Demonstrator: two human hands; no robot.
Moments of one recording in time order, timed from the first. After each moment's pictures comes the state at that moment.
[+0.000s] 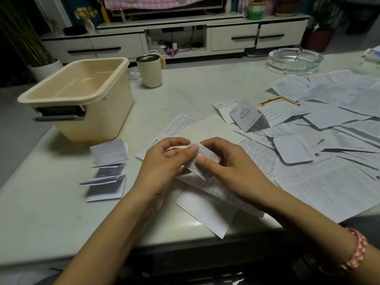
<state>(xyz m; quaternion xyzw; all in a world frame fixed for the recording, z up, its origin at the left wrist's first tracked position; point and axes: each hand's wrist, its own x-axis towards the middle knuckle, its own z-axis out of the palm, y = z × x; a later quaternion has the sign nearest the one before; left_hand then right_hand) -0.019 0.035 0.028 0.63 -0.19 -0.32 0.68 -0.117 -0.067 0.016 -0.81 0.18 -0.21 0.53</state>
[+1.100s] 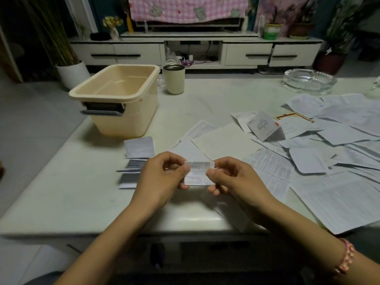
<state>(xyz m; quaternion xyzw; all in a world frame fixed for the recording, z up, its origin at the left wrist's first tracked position) -0.004 0.095 0.019 0.74 -0.25 -0.19 0.60 -0.111 -0.026 0.013 -0.65 0.23 -0.16 0.71</state>
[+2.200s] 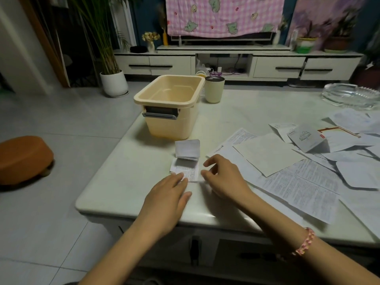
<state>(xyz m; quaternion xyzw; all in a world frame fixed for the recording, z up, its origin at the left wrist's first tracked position) 0.034 0.188 -0.026 0.88 -0.45 0.04 0.17 -0.023 0.036 -0.001 -0.89 0.23 -0.14 0.38</state>
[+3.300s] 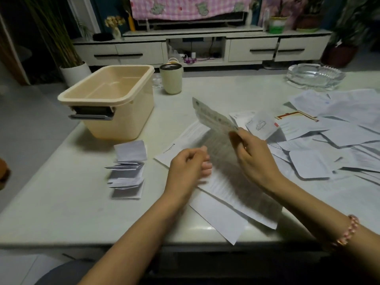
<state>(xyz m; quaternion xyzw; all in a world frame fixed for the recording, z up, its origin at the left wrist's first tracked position) -0.025 0.028 0.015 0.68 -0.17 -0.28 0.66 -0.094 -0.104 0.010 -0.87 0.17 -0.32 0.33</state>
